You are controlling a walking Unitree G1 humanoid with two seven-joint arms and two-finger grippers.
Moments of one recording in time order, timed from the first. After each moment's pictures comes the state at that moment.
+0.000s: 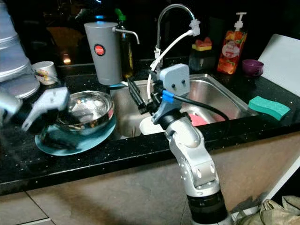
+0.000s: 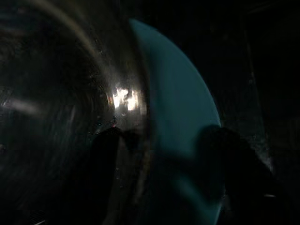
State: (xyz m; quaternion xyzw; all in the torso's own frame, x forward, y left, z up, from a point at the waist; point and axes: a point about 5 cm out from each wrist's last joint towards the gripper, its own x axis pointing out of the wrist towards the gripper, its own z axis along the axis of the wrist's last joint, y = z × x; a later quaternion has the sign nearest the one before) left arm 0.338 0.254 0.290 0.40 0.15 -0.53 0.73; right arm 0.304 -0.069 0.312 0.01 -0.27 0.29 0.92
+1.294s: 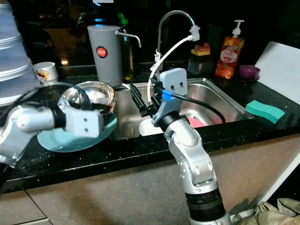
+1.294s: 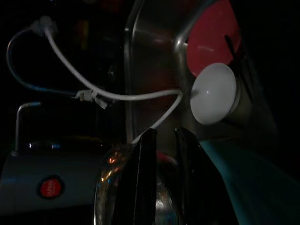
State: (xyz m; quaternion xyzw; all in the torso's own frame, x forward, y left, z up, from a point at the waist) left arm 0.324 0.173 0.300 0.59 -0.21 -0.35 0.69; right arm 0.315 -0.073 0.303 0.04 -0.23 0.27 0.93
